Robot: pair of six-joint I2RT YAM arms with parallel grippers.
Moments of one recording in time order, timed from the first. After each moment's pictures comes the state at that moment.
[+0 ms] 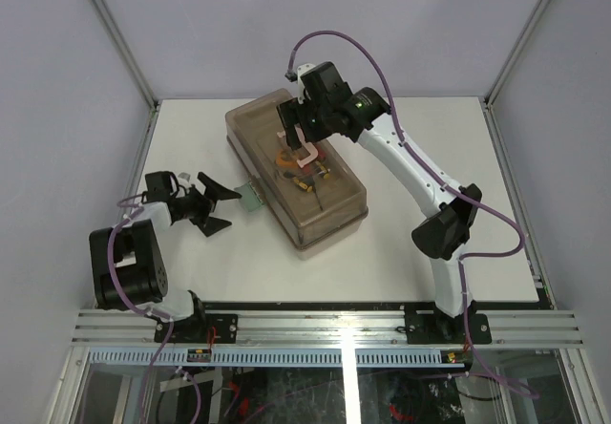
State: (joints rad) left arm 0.28 1.47 0.69 -0.27 0.84 -0.76; right arm 0.73 2.03 2.30 -1.01 0.03 0.17
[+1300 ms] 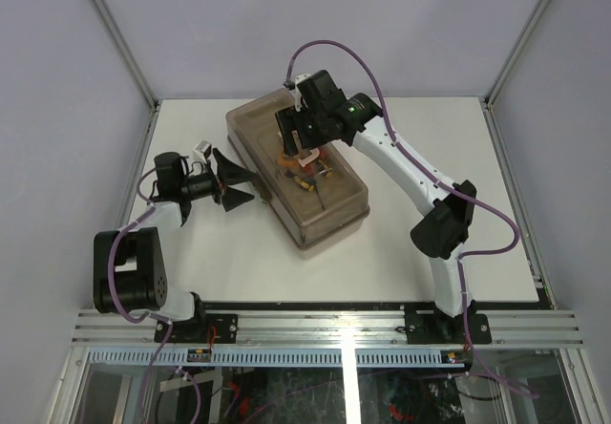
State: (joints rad) left arm 0.14 1.44 0.66 0.33 1.17 -1.07; right arm 0.73 2.05 2.22 -0.96 -0.02 0.22
